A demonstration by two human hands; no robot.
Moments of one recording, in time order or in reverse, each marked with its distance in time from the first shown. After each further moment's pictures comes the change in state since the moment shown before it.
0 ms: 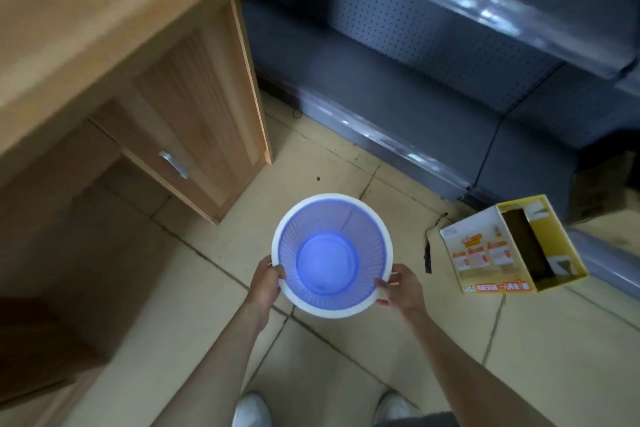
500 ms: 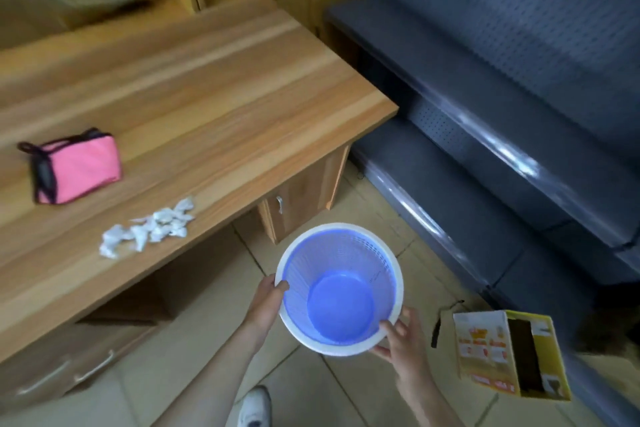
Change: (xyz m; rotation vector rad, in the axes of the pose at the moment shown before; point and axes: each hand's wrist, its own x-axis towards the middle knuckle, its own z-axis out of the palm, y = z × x) left_hand -0.198 0.116 -0.092 0.000 0.204 0.129; right_hand -0.225 -0.178 -0.002 0.125 -0.269 -0.099
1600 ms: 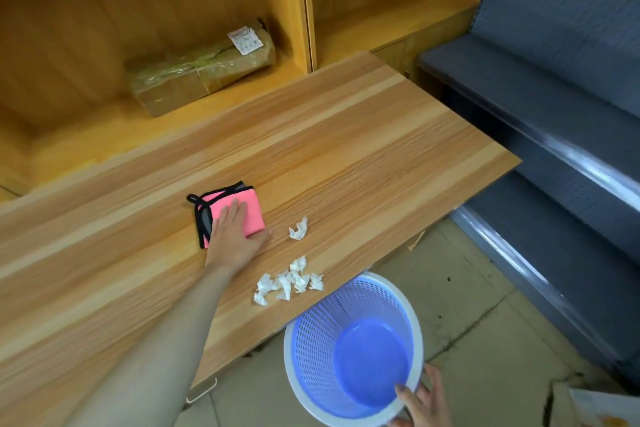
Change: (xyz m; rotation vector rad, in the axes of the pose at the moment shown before) left_hand 0.088 0.138 -0.322 0.890 0.488 0.442; right_hand -0.075 0.005 0.191 0.120 -0.148 0.161
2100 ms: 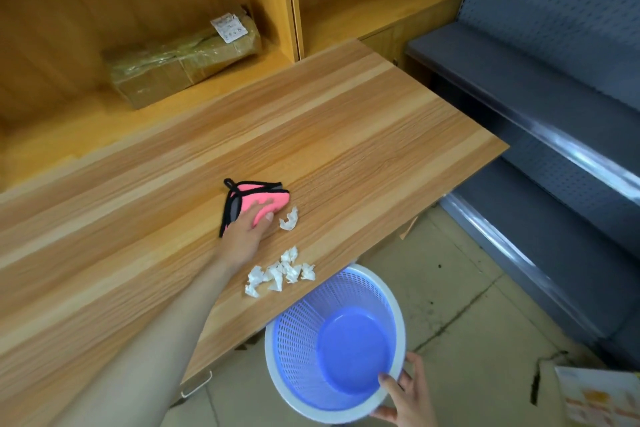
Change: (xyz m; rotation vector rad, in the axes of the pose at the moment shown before) left_hand -0.026 0.044 -0.006 -0.402 -0.187 0.072; right_hand -0.011 0.004 0.006 0.003 -0.104 0.024
